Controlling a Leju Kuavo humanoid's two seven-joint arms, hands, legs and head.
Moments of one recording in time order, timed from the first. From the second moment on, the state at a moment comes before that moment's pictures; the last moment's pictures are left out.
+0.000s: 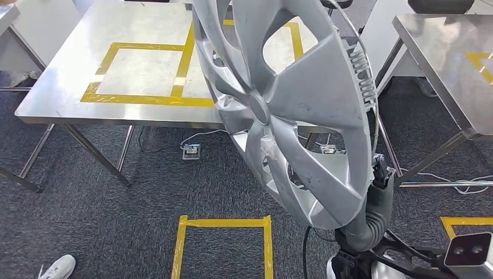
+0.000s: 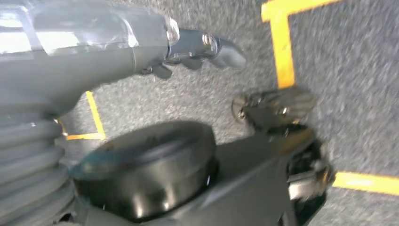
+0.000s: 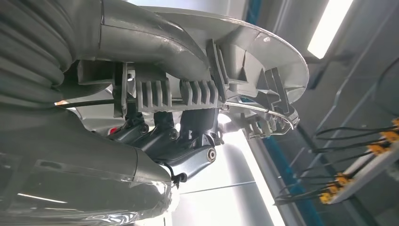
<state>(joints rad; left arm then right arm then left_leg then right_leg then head) -0.13 0.02 -1.07 -0.21 0.86 0.21 -0.06 -0.06 -0.21 0.50 -2.12 -0.43 -0.07 -0.46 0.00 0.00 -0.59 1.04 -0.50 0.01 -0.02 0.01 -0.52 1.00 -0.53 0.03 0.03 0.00</state>
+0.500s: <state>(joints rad) -0.13 0.03 -1.02 -0.21 0.96 0.22 -0.16 -0.06 -0.19 0.50 -2.08 -0.46 -0.05 -0.49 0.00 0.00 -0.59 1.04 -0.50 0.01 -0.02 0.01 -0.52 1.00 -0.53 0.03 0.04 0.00</state>
